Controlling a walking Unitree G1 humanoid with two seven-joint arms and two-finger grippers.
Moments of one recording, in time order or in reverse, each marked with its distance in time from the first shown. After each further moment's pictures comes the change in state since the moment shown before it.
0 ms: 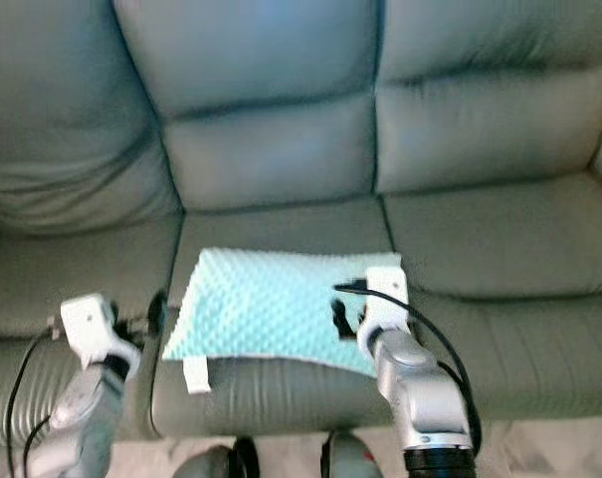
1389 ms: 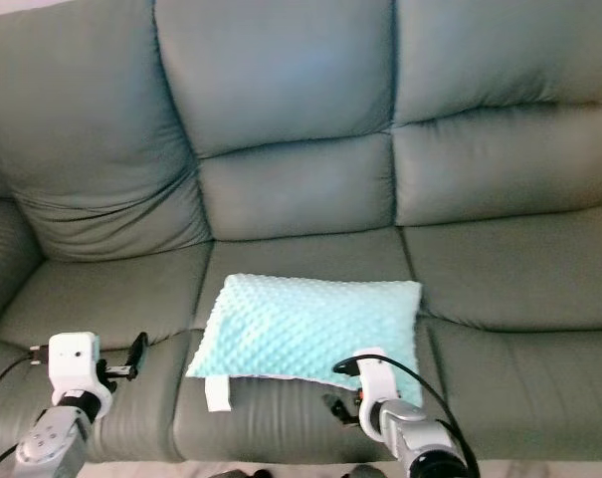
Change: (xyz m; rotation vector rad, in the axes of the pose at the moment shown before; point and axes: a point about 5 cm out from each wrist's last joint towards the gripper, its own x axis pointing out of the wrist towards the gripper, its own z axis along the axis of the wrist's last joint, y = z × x) left arm -0.025 0.040 -0.017 0.267 0.062 -0.005; right arm 0.028 -0.028 -0.119 -0.059 0.345 0.172
